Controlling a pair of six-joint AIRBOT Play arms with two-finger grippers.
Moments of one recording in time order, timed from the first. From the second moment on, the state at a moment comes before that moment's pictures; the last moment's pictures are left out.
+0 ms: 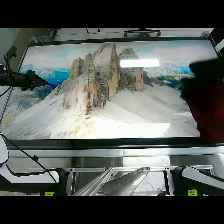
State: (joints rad) left arm 0.39 -1.52 1.65 0.79 -1.62 -1.21; right arm -0.81 -1.28 1.65 -0.89 1.35 1.50
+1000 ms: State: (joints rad) left arm 0.39 -1.52 1.73 0.79 -1.63 -1.23; right arm -1.00 -0.94 1.05 -1.14 1.49 1.56
